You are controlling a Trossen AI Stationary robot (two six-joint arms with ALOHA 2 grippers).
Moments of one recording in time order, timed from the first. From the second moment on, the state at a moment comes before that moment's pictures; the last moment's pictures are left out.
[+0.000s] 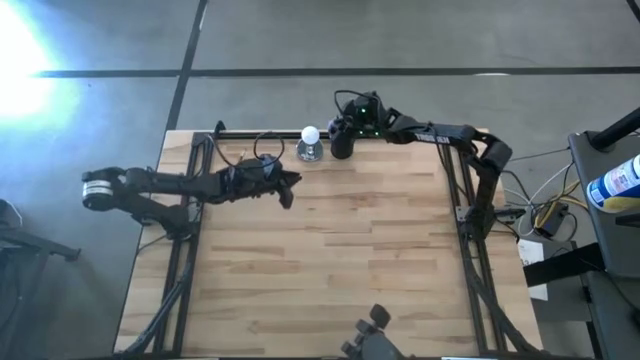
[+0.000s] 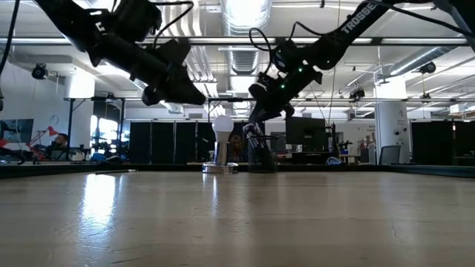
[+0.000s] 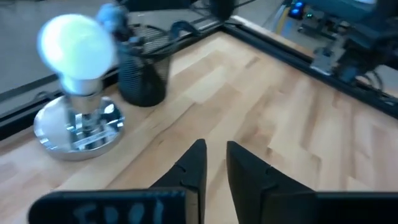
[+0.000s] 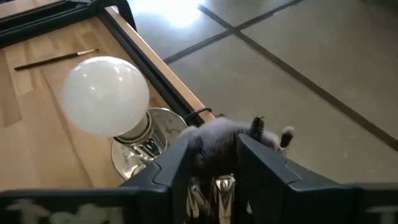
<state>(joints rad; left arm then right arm) 0.27 1.23 0.58 0.30 -0.18 -0.34 -0.65 1.87 1.30 0.00 -0.05 0.02</state>
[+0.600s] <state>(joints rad) 0.59 1.22 0.65 -0.15 -0.18 -0.34 -0.52 1.41 0.86 0.08 -0.05 -0.02</state>
